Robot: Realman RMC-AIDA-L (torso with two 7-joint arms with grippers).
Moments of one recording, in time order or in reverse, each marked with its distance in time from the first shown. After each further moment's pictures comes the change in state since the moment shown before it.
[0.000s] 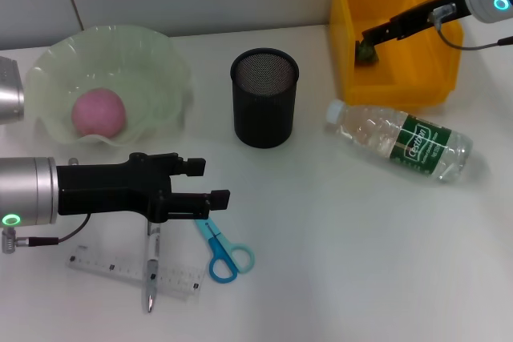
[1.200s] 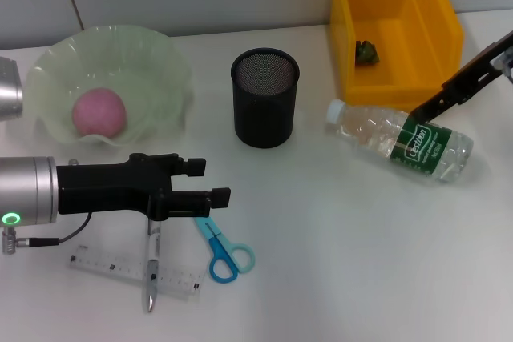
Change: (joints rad) left arm -0.003 0.000 -0.002 0.000 -0.002 0.005 -0.034; right arm 0.021 -0.113 0.001 -0.040 -0.035 -0.491 -0.083
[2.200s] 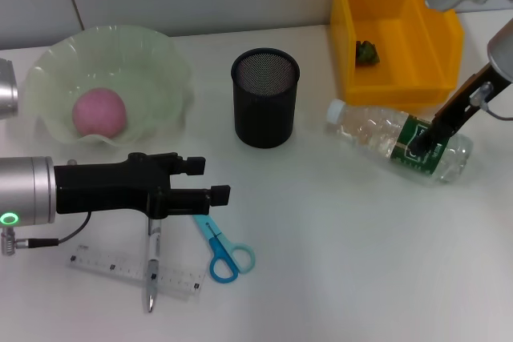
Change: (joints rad) left arm 0.010 0.001 0.000 0.000 -0.020 0.006 -0.015; right arm 0.056 0.017 -0.081 0.215 -0.098 0.138 -0.061
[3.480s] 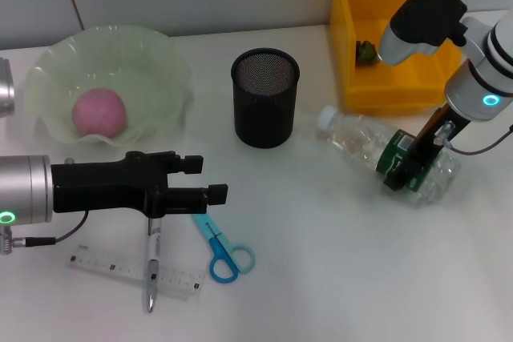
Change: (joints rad) left arm 0.000 0.005 0.000 0.003 -0.001 0.003 0.002; right arm 0.017 0.078 -0.064 0.093 -0.055 0.097 -0.009
